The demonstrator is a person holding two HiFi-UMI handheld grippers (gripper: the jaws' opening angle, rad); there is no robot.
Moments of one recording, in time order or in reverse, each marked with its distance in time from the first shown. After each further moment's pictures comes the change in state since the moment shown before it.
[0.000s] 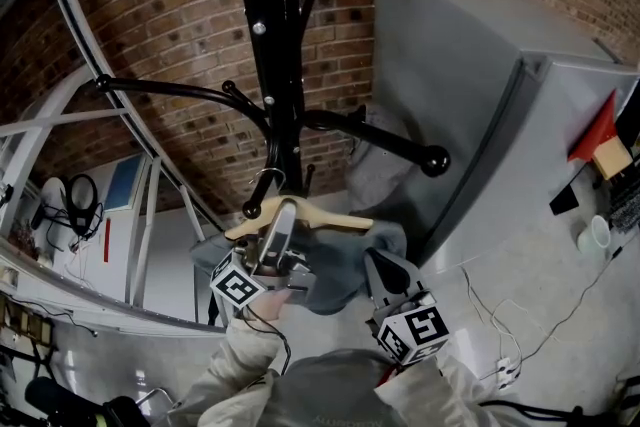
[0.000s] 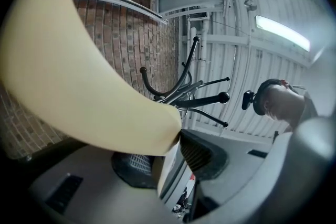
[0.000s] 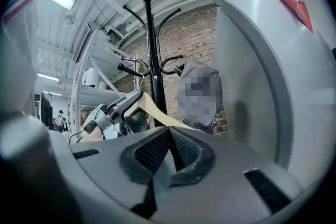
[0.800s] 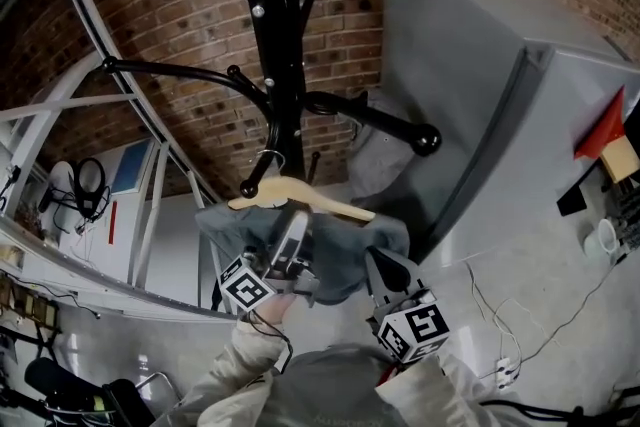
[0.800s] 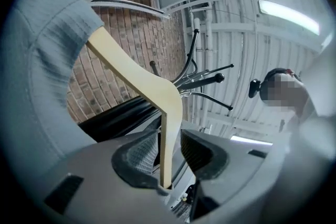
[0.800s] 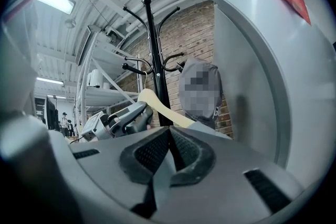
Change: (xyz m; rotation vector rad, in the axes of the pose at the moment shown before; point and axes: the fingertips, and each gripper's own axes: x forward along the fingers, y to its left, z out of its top) left arm -0.034 0.007 -0.041 0.045 0.085 0.150; right arm -0.016 0.003 -0.013 0.013 0.049 0.034
